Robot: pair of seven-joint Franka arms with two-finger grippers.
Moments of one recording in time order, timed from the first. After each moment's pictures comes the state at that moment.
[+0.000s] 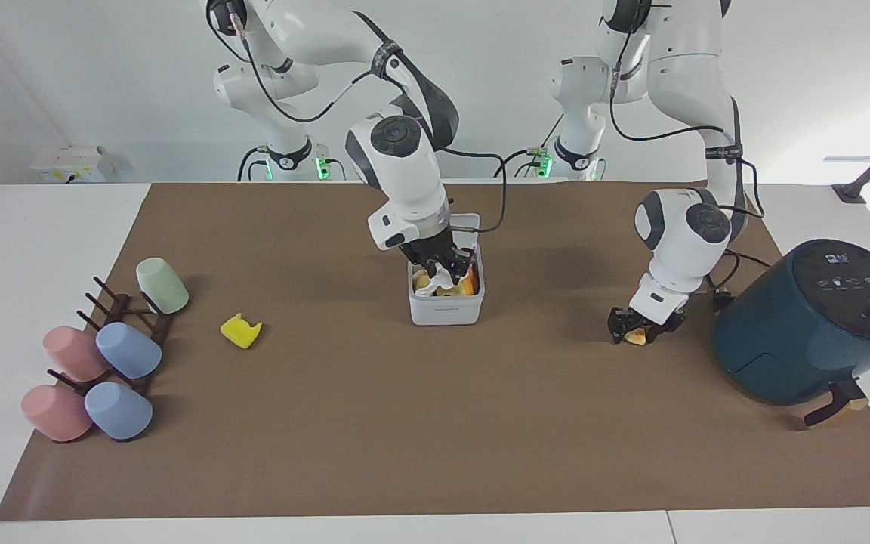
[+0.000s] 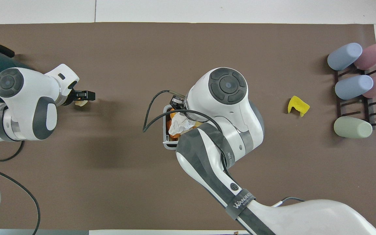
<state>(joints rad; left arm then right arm) -0.10 0.31 0.00 -2.06 -0.02 2.46 -0.02 0.42 0.31 0.16 -1.69 0.15 2.13 0.96</state>
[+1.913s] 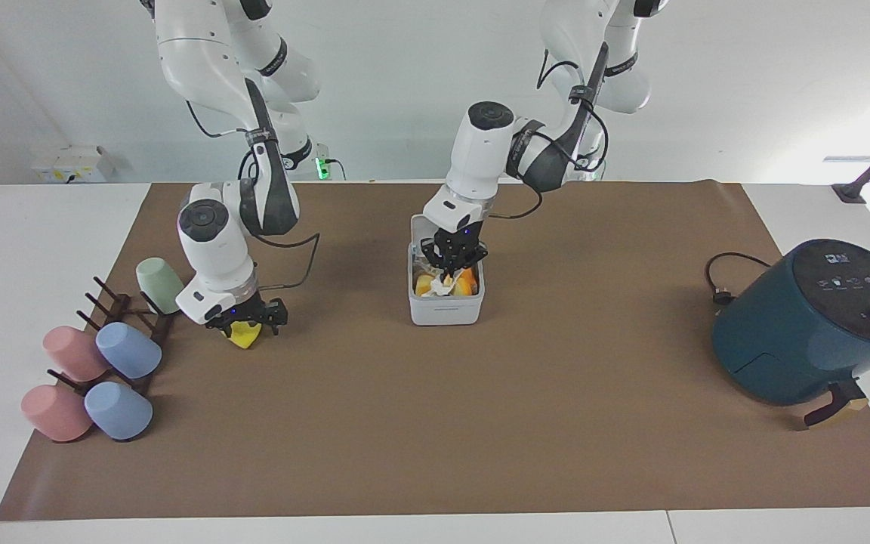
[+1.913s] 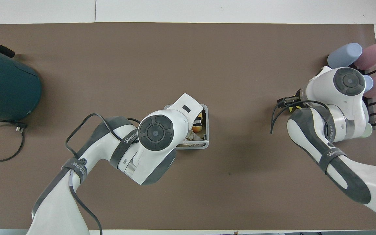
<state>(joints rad) -0.71 0.24 -0.04 -1.97 -0.02 2.44 -0.72 -0.12 0.29 0.15 -2.06 -0.18 2.37 0.05</state>
